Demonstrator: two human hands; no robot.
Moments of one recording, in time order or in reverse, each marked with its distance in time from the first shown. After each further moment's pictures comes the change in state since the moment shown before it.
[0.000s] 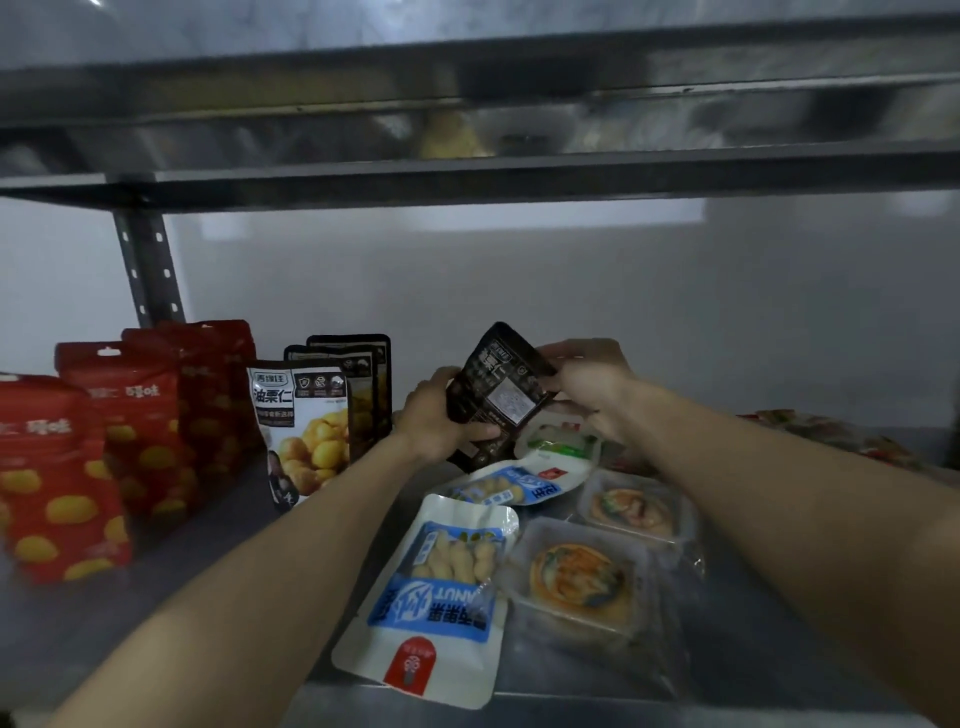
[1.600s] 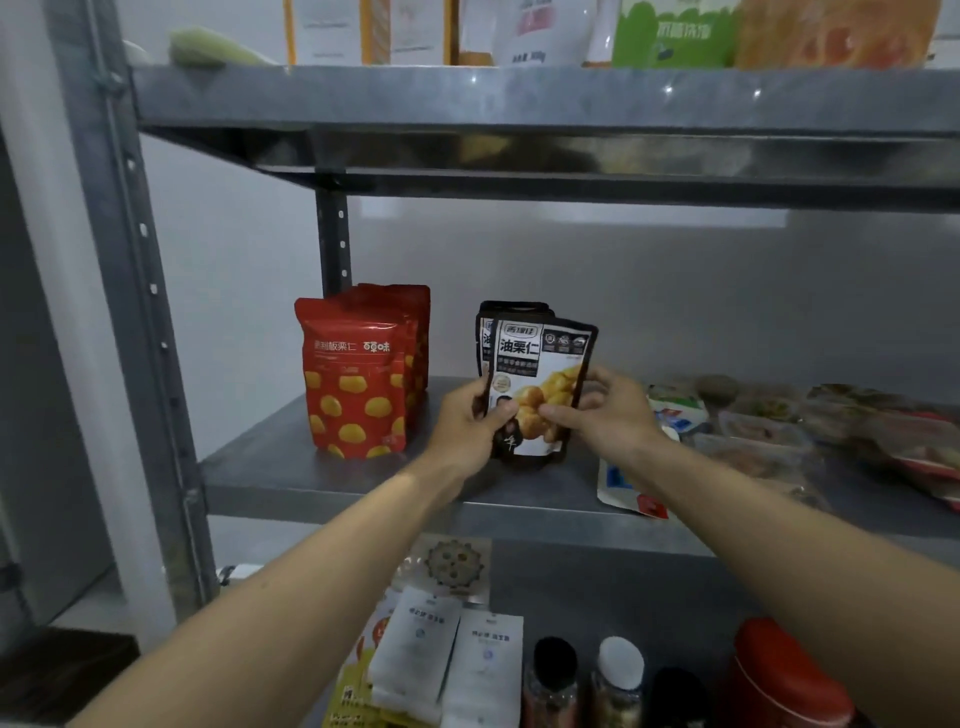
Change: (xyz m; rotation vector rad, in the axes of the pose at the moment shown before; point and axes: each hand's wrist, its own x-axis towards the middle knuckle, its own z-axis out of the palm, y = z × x) left_hand -0.175 -0.066 -0.134 -0.618 0.093 0.088; right_hand -0.181 0.009 0.161 -0.211 -0.038 -0.157
